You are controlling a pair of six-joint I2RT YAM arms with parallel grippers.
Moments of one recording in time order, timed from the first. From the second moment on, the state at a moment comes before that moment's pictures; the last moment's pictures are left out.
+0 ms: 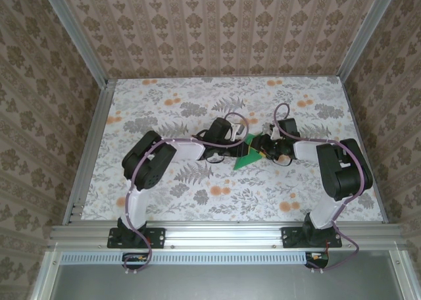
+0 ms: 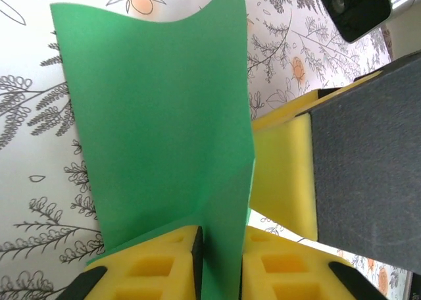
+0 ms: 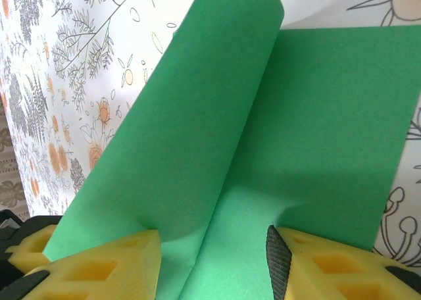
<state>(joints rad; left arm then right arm) -0.81 2.06 1.18 0.17 0.49 -0.59 0.15 1.72 0.76 0.03 -0.54 0.71</state>
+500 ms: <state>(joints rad) -0.79 2.10 1.19 0.20 0.55 -0.60 0.14 1.72 0.71 0.14 -0.58 0.70</state>
